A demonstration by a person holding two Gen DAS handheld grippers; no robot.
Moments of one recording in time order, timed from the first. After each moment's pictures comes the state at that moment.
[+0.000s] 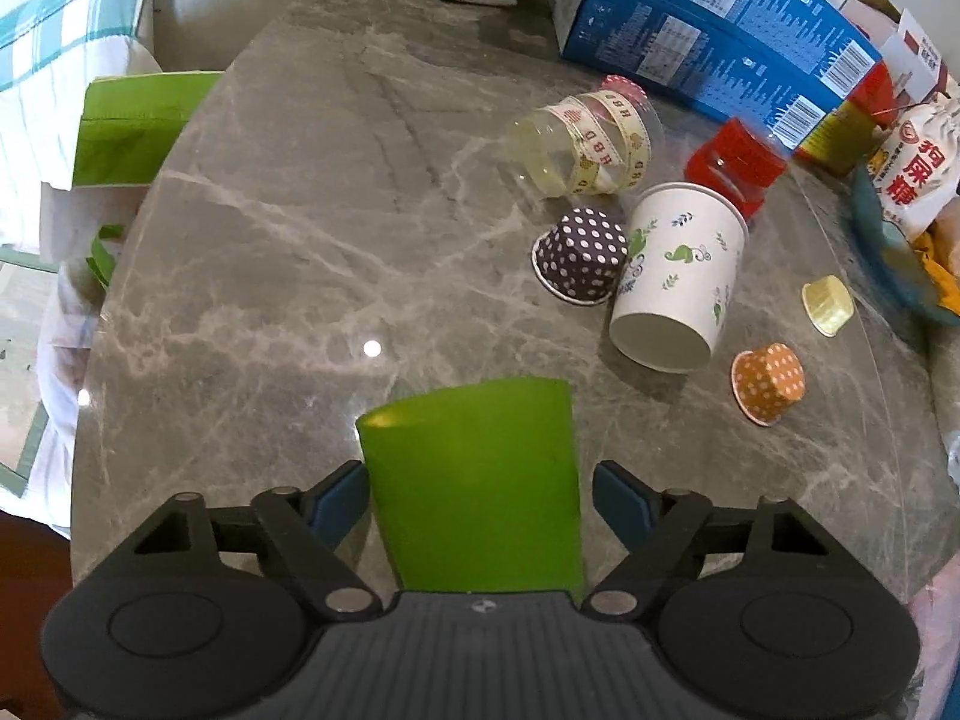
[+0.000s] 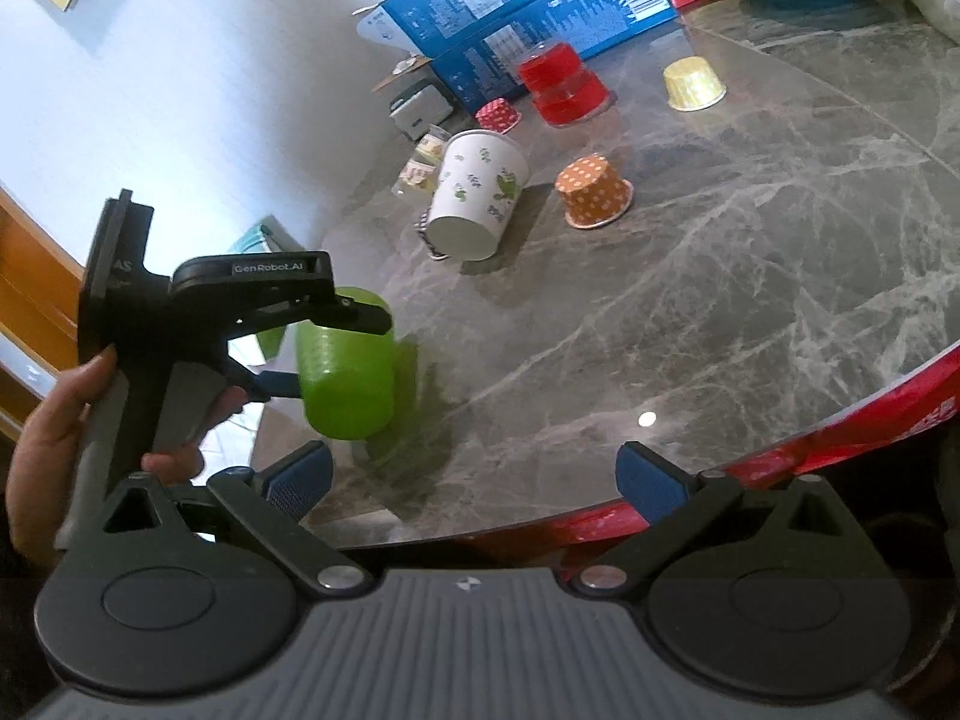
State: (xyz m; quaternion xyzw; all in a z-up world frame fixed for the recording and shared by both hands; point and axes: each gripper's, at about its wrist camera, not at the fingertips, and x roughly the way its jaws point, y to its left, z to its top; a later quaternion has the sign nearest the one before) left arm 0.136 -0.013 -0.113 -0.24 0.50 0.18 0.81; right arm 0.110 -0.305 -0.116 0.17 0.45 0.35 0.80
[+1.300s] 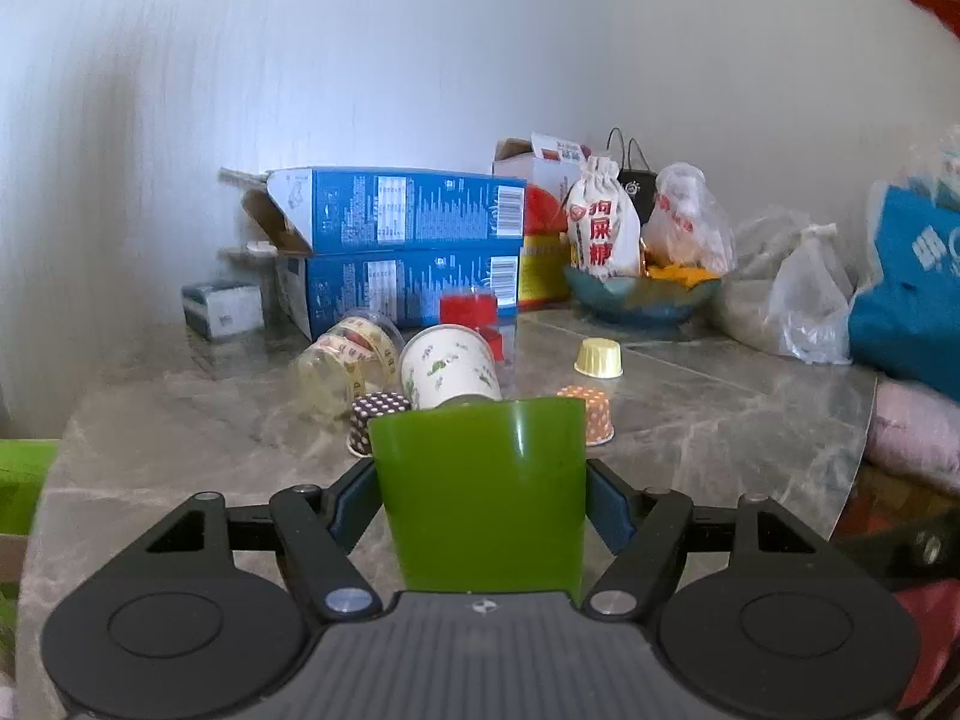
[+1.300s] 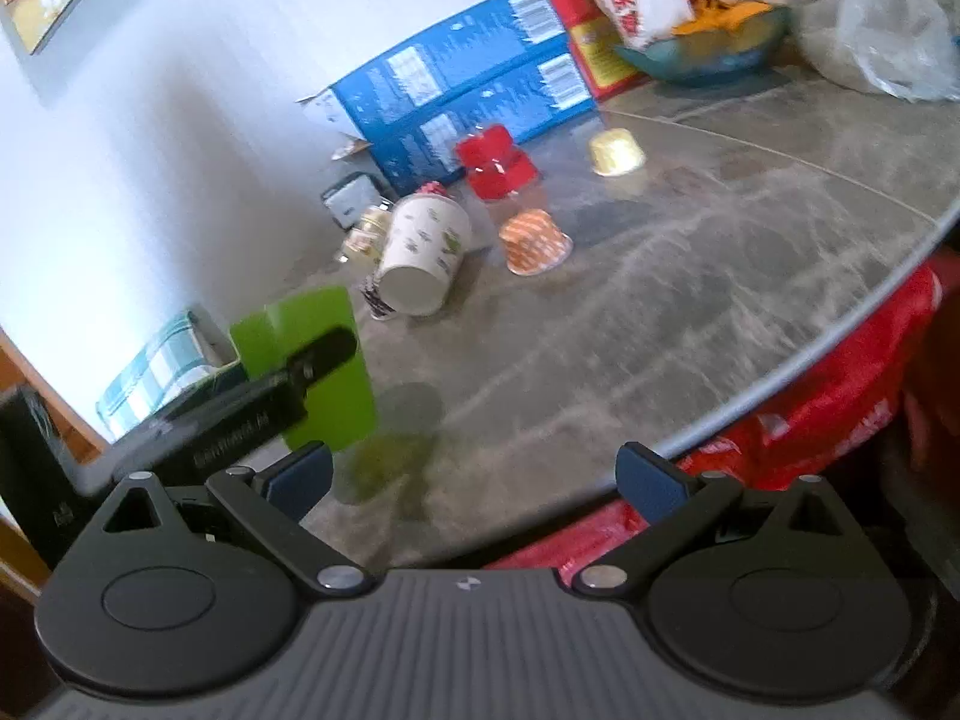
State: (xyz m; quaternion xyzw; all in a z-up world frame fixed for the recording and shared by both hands) left arm 0.032 -0.065 -0.148 0.01 0.16 -0.02 0.99; right arm 0.052 -0.293 -0.128 0.18 0.37 0.23 0.88
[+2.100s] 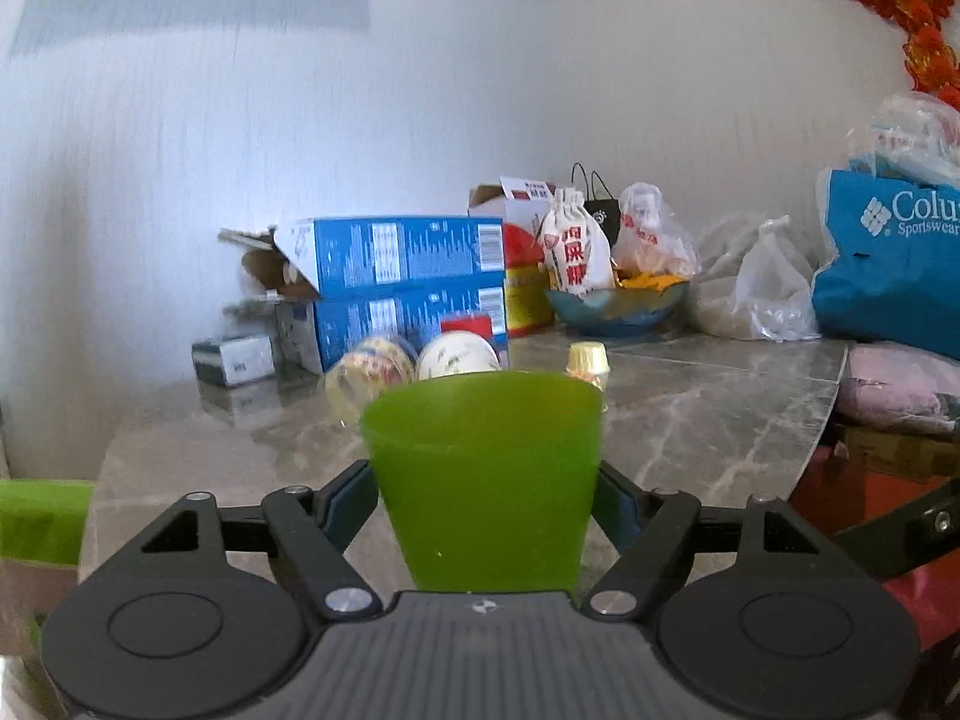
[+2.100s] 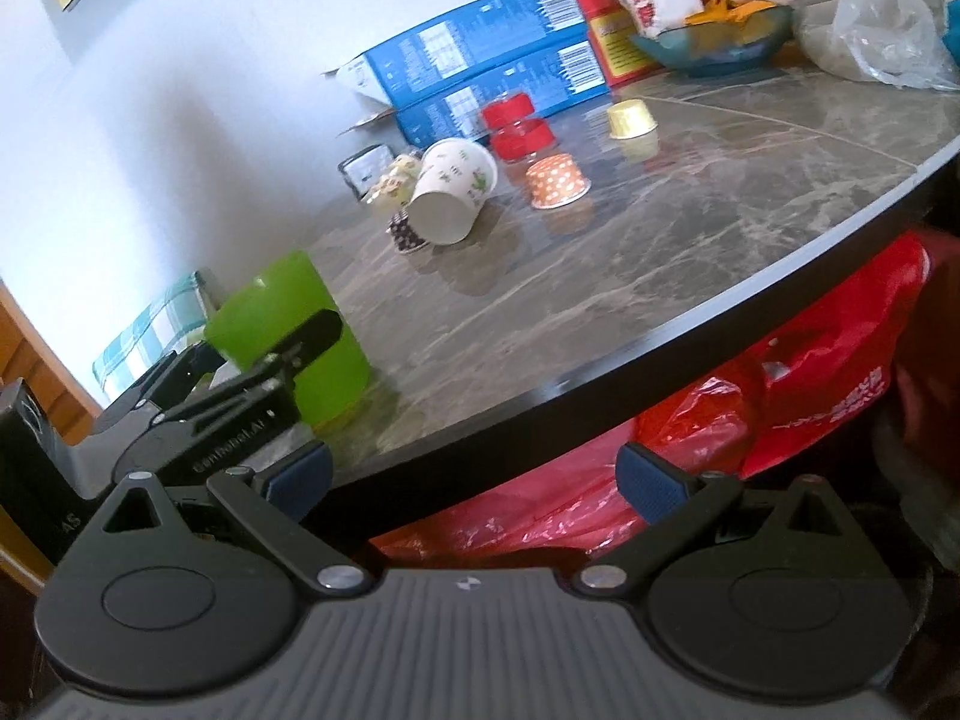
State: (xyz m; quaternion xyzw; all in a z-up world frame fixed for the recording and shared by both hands) left arm -0.022 -0.044 -0.169 0.04 0.12 -0.05 0.99; right arm 0.000 -0.269 -0.145 0.15 0.36 0.24 0.89
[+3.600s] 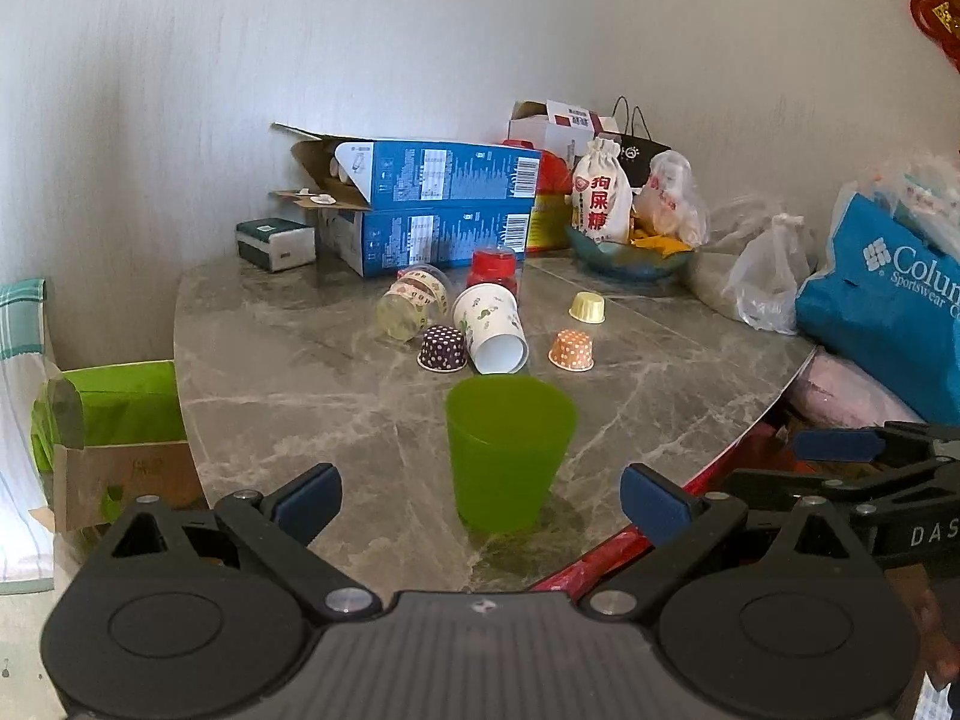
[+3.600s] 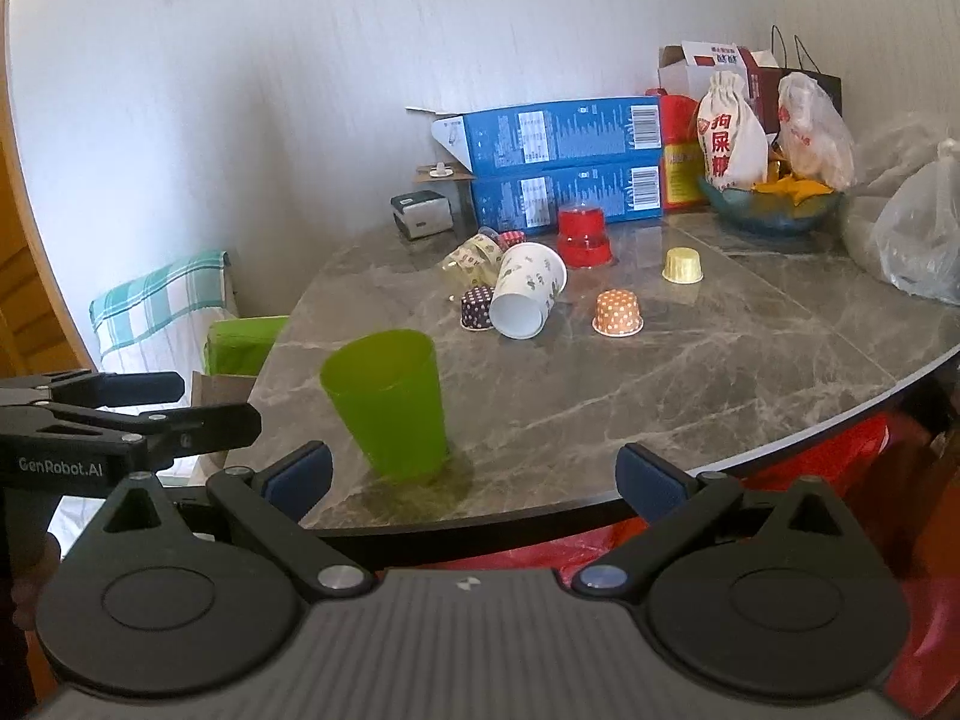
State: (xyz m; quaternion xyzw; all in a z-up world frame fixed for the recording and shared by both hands) left arm -0.095 -0.008 -0.068 -0.03 0.27 -0.03 0.96; right arm -0.043 -0.235 -0.065 0.03 0.29 0.24 0.93
